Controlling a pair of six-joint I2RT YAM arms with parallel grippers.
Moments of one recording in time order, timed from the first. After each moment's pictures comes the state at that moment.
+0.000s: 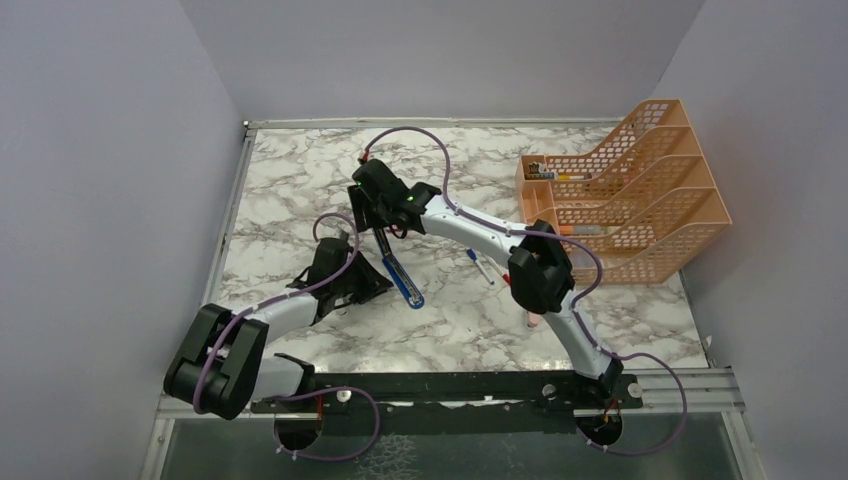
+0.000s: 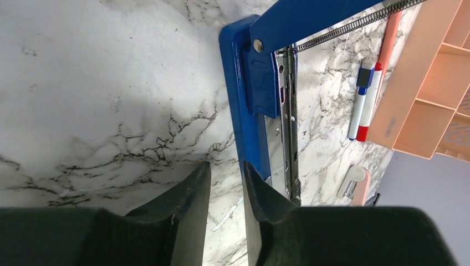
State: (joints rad) left arm -0.35 1.29 0.34 0.18 0.28 -0.97; right arm 0.94 2.30 2.07 -0.52 0.22 0.47
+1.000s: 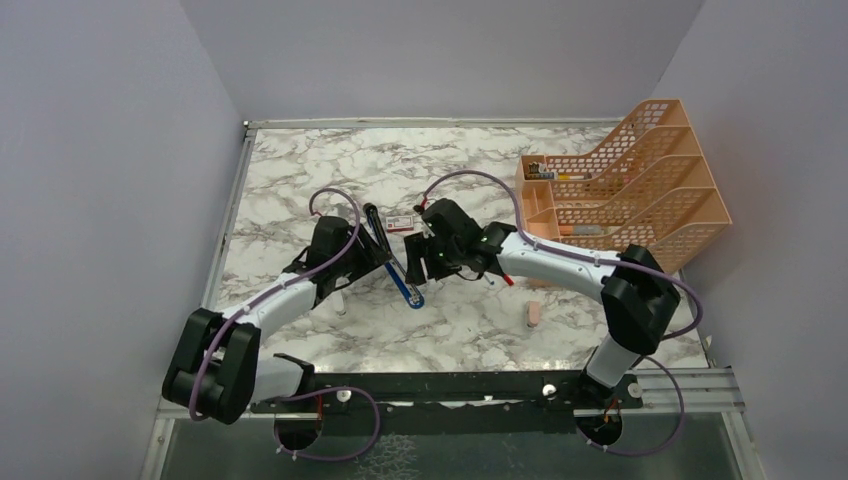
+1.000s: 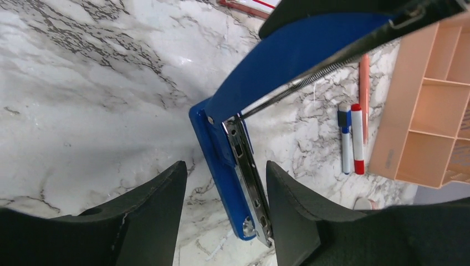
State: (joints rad) left arm -0.34 1.23 0.51 0.03 0.17 -0.82; right arm 0.91 1.67 1.21 -0.37 -0.06 0.49
